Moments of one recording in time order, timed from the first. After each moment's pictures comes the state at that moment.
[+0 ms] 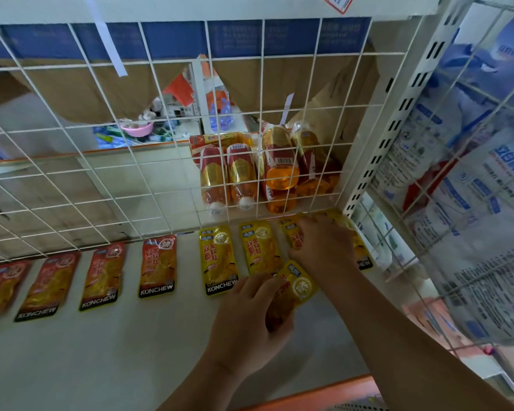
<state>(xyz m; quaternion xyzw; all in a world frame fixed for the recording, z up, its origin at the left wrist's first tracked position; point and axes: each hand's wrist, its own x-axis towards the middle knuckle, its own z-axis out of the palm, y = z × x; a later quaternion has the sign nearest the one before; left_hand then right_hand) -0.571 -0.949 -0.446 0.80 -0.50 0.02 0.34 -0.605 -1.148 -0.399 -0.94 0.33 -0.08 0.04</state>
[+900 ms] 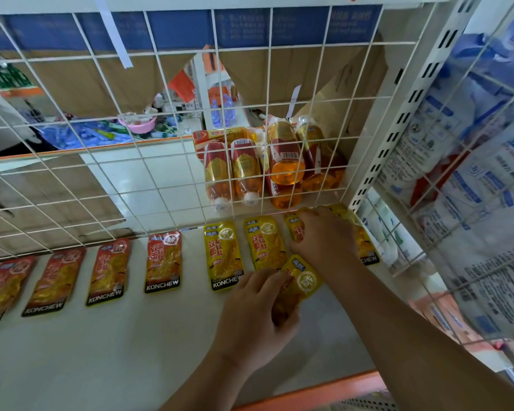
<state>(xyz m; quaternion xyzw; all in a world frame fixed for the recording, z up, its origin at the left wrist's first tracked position) -0.572 -0.948 -0.445 0.80 -0.49 0.01 0.34 -0.594 -1.148 -0.399 -0.94 0.33 -0.07 0.04</state>
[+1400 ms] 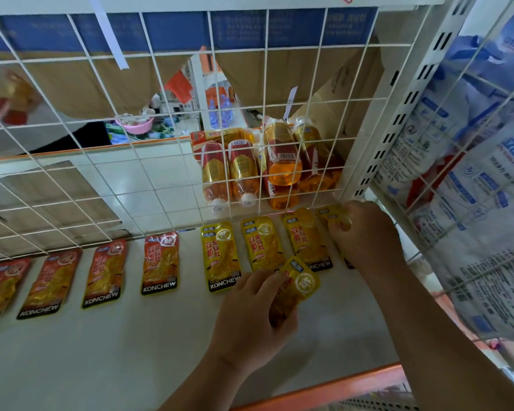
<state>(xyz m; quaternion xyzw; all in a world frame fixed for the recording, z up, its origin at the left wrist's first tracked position) -0.571 -0.948 -0.447 0.80 -0.49 0.01 0.34 -0.644 -1.189 -0.389 -0.89 0.40 -0.19 0.13</state>
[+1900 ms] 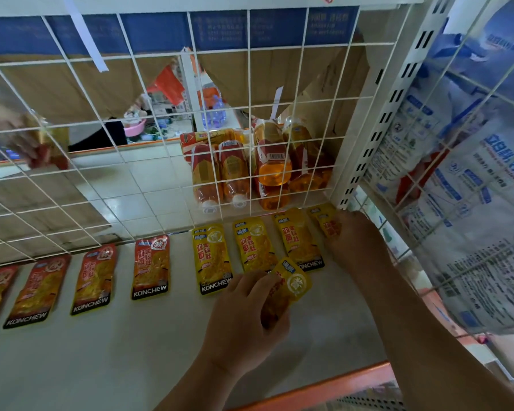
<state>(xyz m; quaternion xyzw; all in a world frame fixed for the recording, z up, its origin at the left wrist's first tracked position) -0.571 -0.949 -0.447 0.80 -0.49 0.01 0.34 -0.650 -1.189 -0.398 -0.89 0.38 -0.16 0.20</state>
